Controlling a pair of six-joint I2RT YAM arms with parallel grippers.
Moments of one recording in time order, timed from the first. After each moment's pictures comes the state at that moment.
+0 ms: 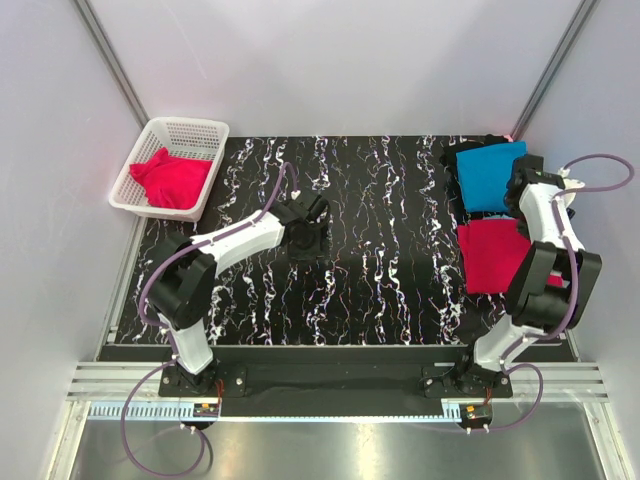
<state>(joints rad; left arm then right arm) -0.68 1.79 1.29 -0.66 0.01 -0.66 -0.27 1.65 1.39 -0.99 0.82 0.57</state>
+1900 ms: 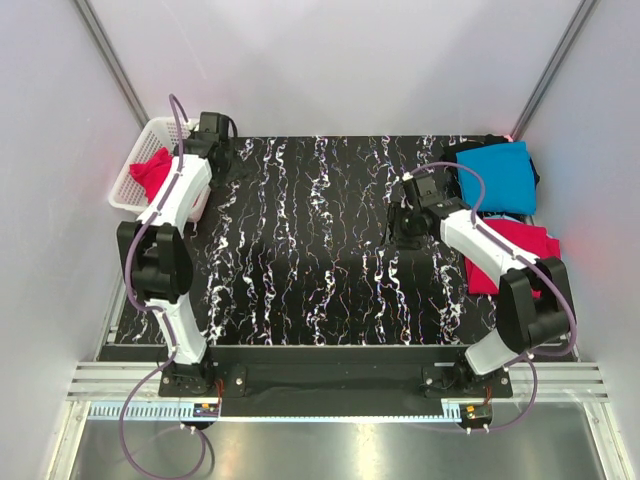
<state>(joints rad) -0.11 1.89 1.75 -0.79 -0.16 -0.59 0.36 1.55 1.11 -0.58 -0.12 0.47</state>
